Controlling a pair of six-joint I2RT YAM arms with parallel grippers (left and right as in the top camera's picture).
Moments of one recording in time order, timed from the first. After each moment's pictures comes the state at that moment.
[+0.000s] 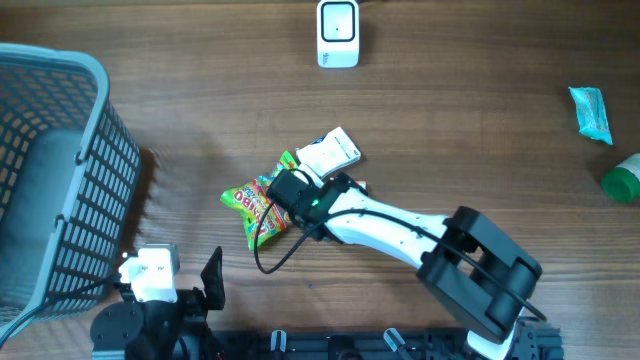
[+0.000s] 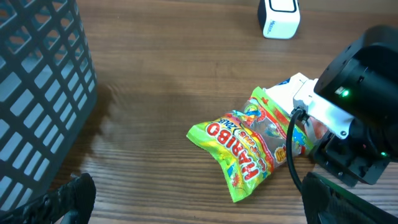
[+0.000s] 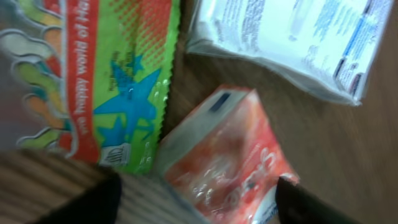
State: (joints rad) left arm 0.02 0.07 0.64 -1.08 0.08 -0.05; right arm 0.95 1.94 1.18 -0.69 0.48 0.05
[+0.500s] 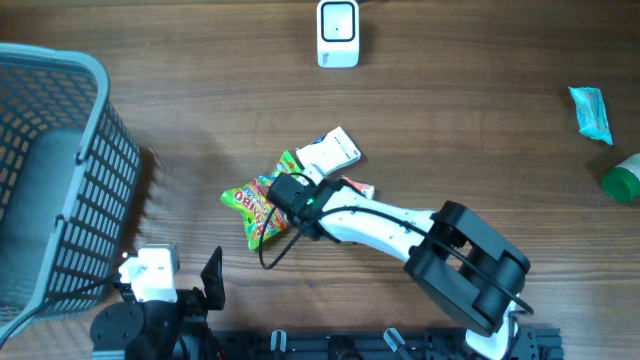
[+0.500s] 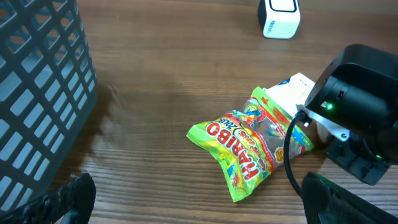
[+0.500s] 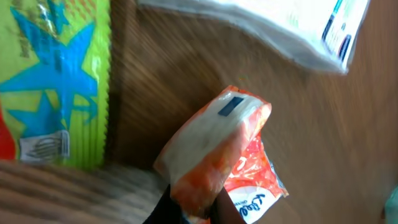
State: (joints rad) left arm 0.02 0.07 0.64 -1.08 0.08 -0.05; right arm 0.95 1.98 1.22 -0.83 0.54 0.16
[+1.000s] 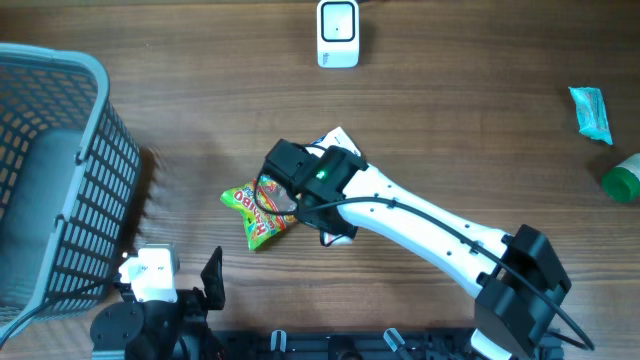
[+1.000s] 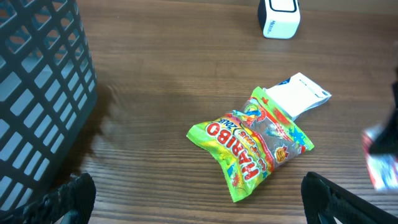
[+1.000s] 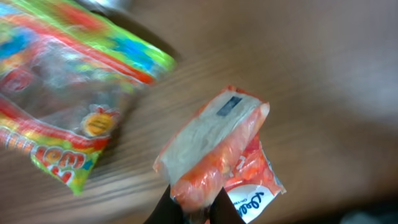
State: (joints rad) left arm 0.02 0.07 0.64 -1.08 0.08 -0.05; right arm 0.92 1.82 1.49 -1.23 0.02 1.40
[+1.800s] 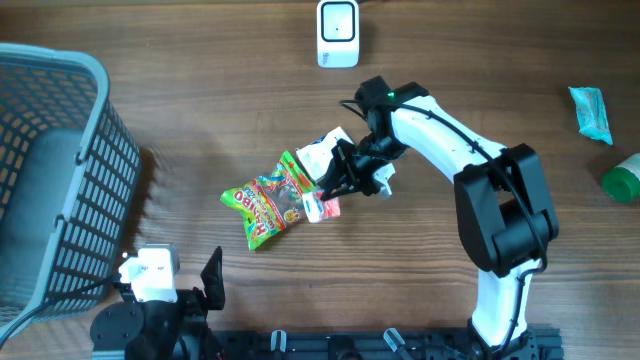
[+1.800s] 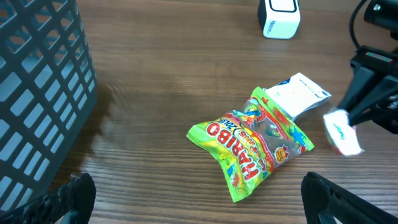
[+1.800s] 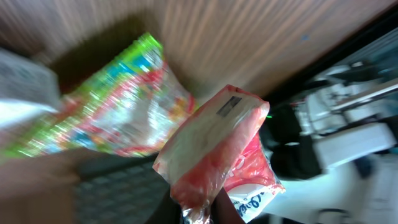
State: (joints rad) left arm 0.02 0.07 0.64 -1.08 0.08 -0.05; right arm 0.44 2.09 1.48 -1.13 -0.94 1.72
